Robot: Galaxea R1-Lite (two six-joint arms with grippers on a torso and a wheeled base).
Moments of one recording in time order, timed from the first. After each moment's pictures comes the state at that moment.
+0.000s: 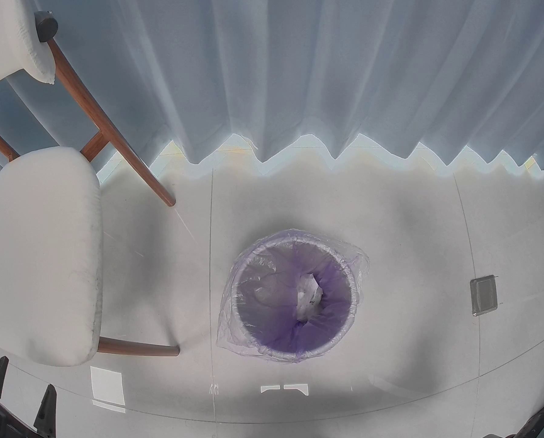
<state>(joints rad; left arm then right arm) 0.00 0.03 -0.02 -0.05 -0.05 0.06 0.31 0.71 -0.64 -0.12 -0.11 -0.01</state>
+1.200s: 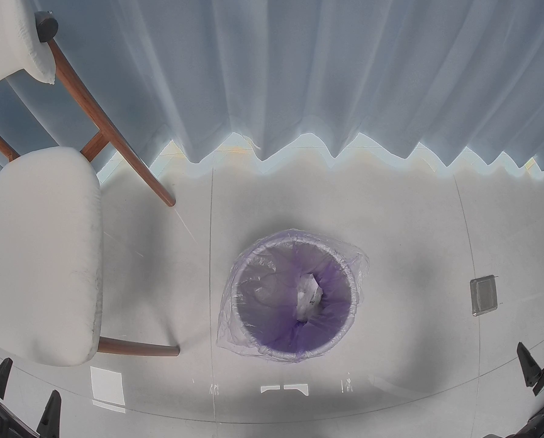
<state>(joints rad) 0.00 0.01 -0.02 -0.05 -0.12 0.05 0.13 0.42 -0.12 -0.10 -0.11 -0.31</state>
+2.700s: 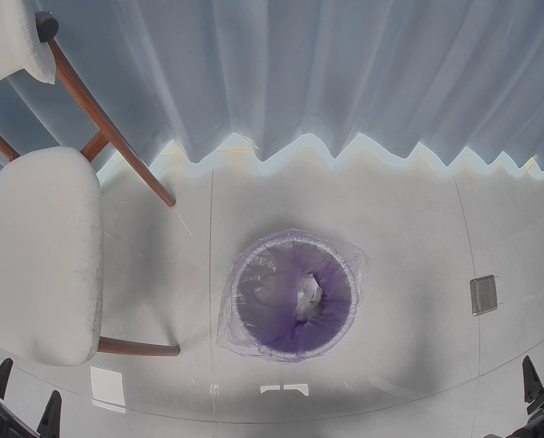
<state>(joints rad) 0.00 0.01 -0.02 -0.05 -0.12 0.05 -0.11 0.11 -0.02 0.01 0.01 0.00</state>
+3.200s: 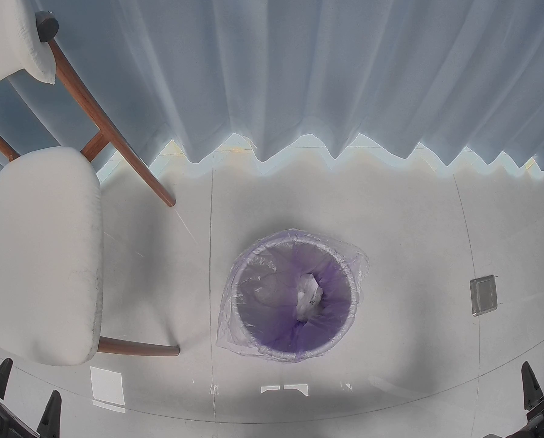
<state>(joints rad) 0.00 0.02 -0.02 -0.05 -0.12 0.05 0.01 0.04 -0.02 0.01 0.02 0.00</state>
